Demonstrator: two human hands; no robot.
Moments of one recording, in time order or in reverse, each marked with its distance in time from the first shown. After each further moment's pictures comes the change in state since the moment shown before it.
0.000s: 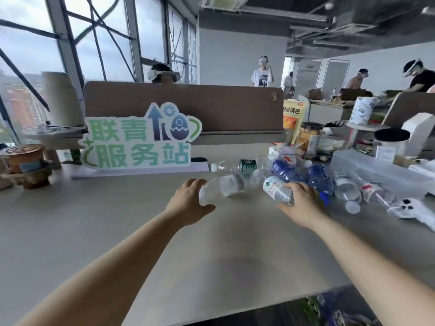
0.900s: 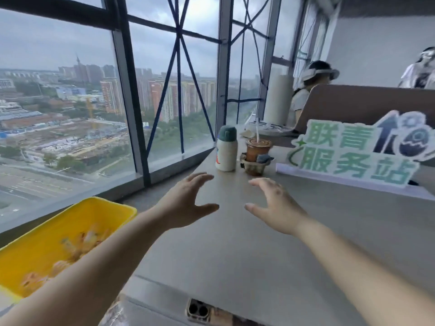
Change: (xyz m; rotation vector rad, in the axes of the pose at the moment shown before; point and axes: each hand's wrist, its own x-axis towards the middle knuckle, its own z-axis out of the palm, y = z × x) left_hand -0.259 -0.404 -0.318 0.135 0.151 -0.227; right_hand -0.137 -0.587 0.154 0.334 -0.302 -0.783
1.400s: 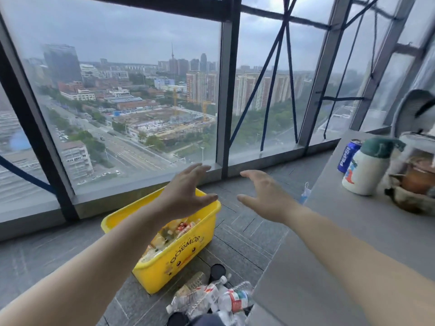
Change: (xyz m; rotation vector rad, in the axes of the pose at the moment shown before) left_hand -0.083 -0.234 -0.110 0.039 0.141 -0.401; right_hand 0.170 -0.211 0.180 0.098 -0.235 -0.357
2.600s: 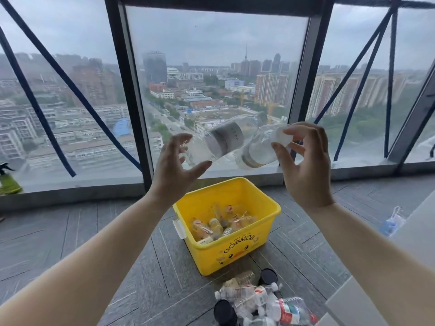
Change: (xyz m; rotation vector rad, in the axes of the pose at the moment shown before) left_hand -0.090 -0.080 -0.065 -0.213 0.748 -0.149; right_hand 0.037 -0.095 0.025 0.466 0.808 -0.653
